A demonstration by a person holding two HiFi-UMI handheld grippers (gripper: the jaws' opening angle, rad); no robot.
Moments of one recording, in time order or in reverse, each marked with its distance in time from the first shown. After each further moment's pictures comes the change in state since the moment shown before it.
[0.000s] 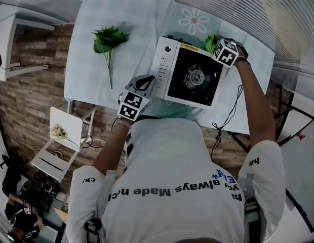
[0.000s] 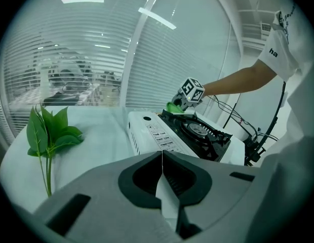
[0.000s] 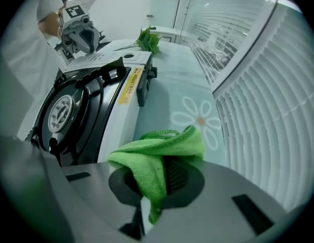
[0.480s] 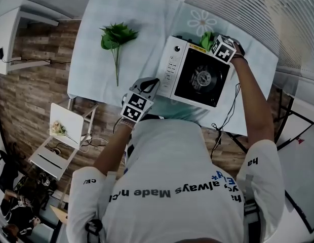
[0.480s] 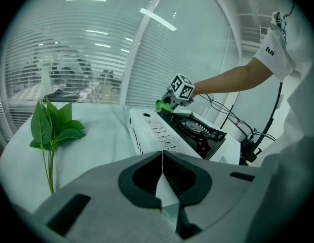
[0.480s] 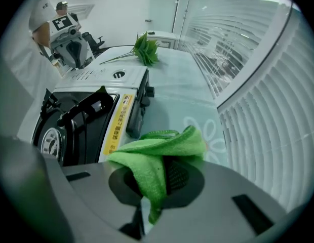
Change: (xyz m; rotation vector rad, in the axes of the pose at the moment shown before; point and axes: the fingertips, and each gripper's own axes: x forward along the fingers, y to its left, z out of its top) left arm -0.015 -0.003 -0.013 -0.017 -0.007 -0.029; right arm 0.012 -0.005 0.059 0.017 -0.049 0.011
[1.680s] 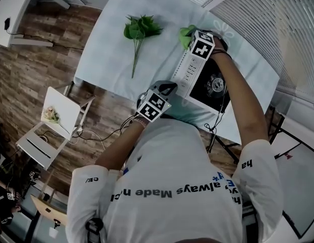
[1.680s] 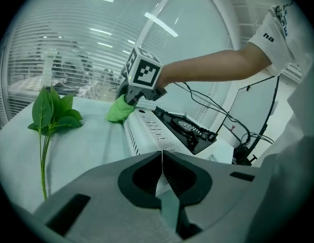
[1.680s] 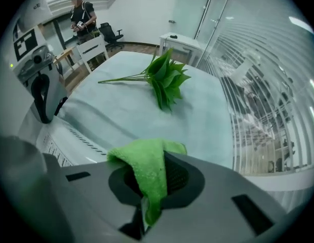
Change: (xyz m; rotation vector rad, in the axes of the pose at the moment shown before) left arm -0.008 -0.018 -0.020 -0.049 -0.052 -0.056; right arm 0.034 0.033 0.196 -0.217 -0.008 0.025
